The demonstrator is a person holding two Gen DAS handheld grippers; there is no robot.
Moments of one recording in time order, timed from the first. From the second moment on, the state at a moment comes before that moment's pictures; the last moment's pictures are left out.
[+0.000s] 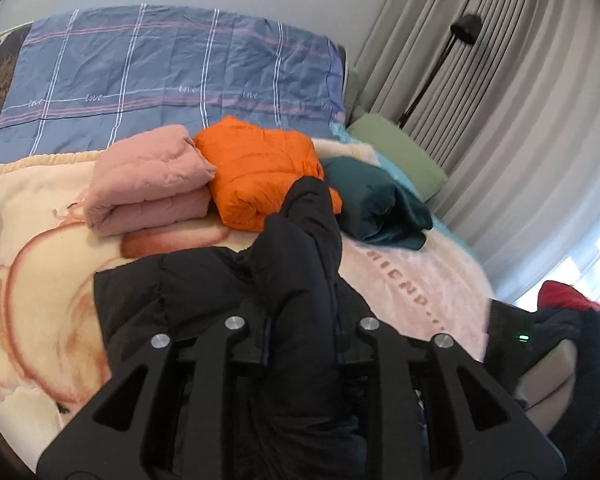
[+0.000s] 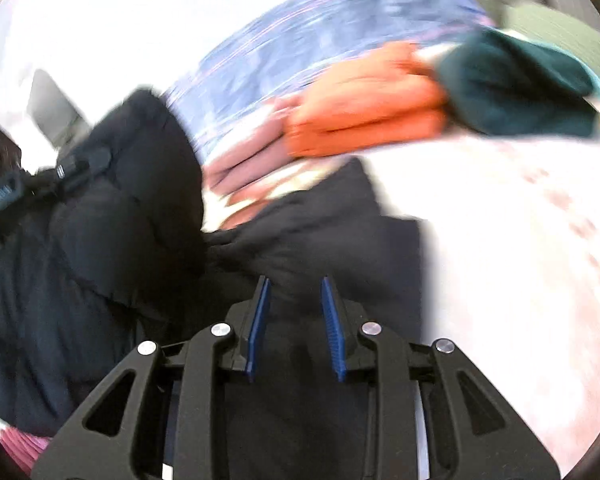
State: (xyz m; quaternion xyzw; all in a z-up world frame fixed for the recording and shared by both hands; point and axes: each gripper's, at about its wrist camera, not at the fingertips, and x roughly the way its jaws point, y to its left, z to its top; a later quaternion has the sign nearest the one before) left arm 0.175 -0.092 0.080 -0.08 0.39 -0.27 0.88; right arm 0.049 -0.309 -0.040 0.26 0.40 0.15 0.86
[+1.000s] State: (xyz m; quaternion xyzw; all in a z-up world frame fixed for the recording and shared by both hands) left arm 0.168 -0.200 0.047 0.07 0.39 -0.32 0.86; right arm -0.047 -0.302 -0.046 0.33 0.37 0.16 0.85
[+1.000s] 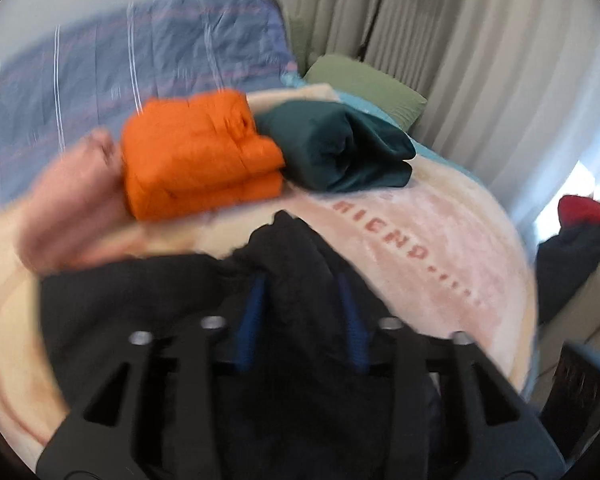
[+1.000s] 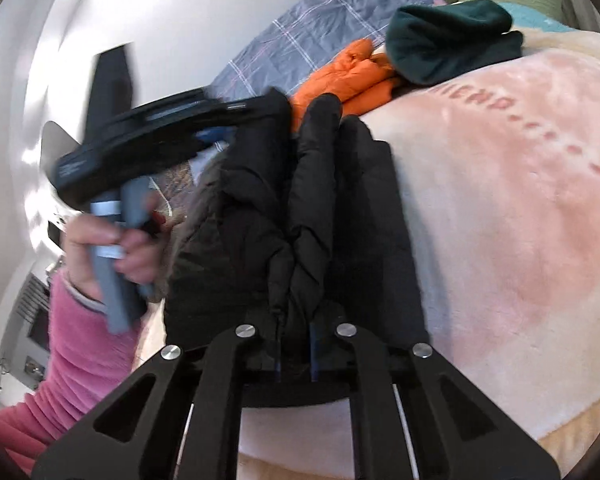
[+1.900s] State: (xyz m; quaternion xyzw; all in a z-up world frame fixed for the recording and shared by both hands) left arm 0.182 -0.207 -0.027 0.10 0.40 -0.37 0.83; right arm -0.064 -0.306 -0.038 0.25 0.36 0.07 0.90
